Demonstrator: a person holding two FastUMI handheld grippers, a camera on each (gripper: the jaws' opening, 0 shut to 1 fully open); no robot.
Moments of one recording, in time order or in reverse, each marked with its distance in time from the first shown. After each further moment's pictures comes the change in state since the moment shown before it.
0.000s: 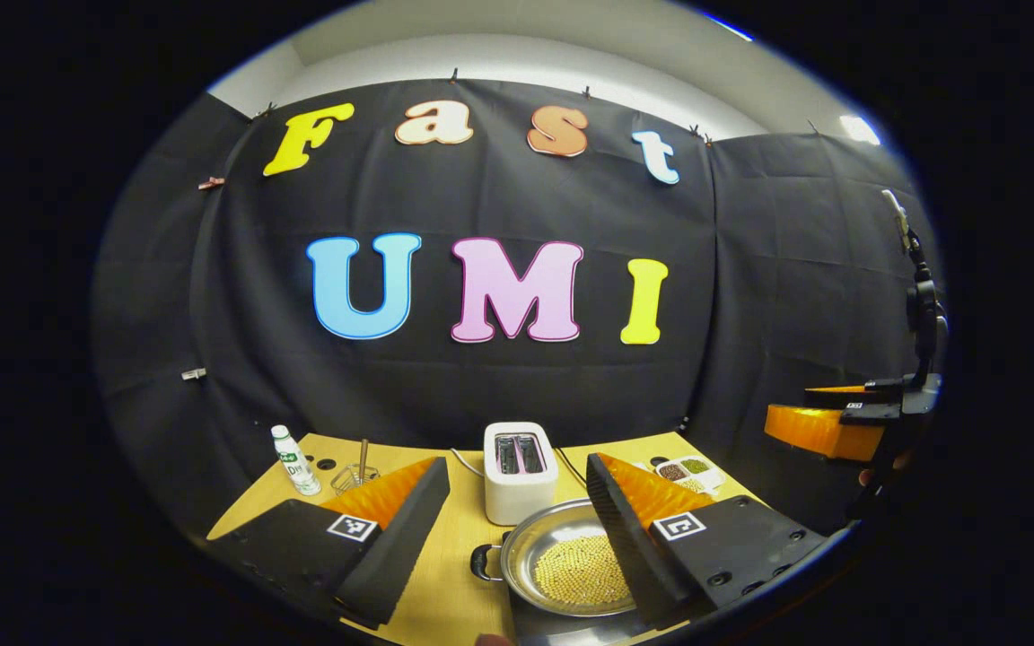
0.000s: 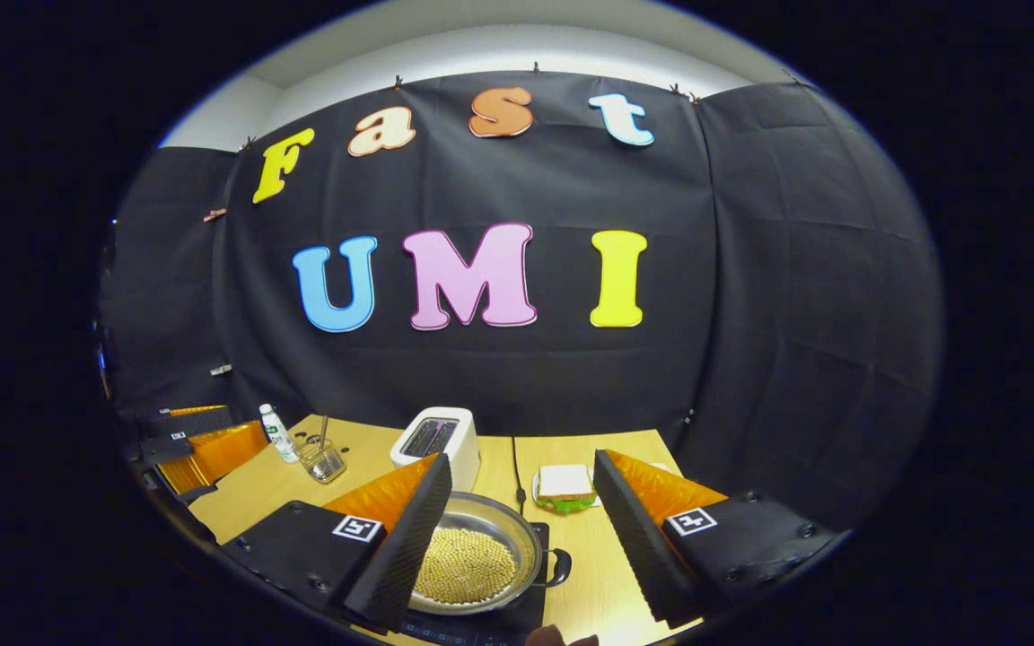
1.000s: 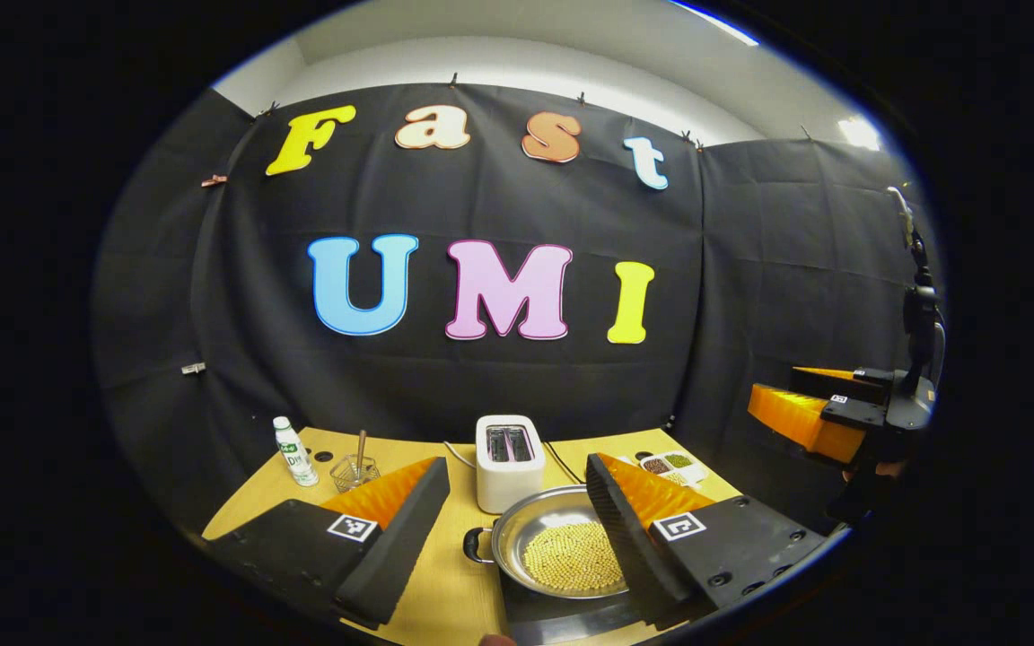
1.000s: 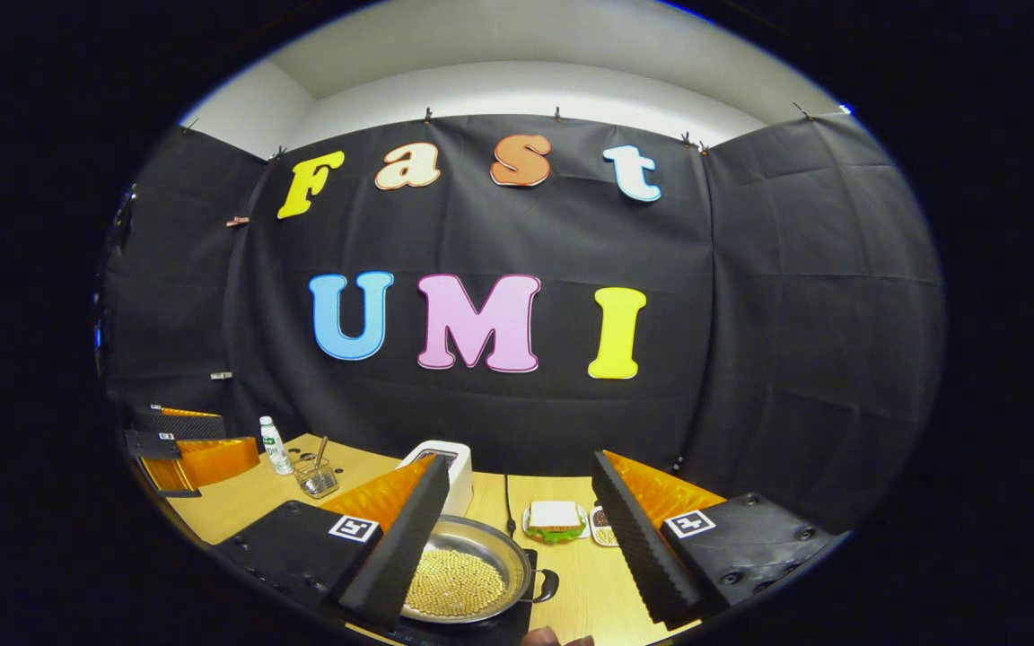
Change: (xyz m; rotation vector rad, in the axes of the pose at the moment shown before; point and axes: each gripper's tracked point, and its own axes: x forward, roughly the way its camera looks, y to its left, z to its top) left arm -0.031 -0.006 -0.016 -0.037 0.026 -0.023; right arm -0.026 0.004 0.008 -0.106 -0.125 0.021
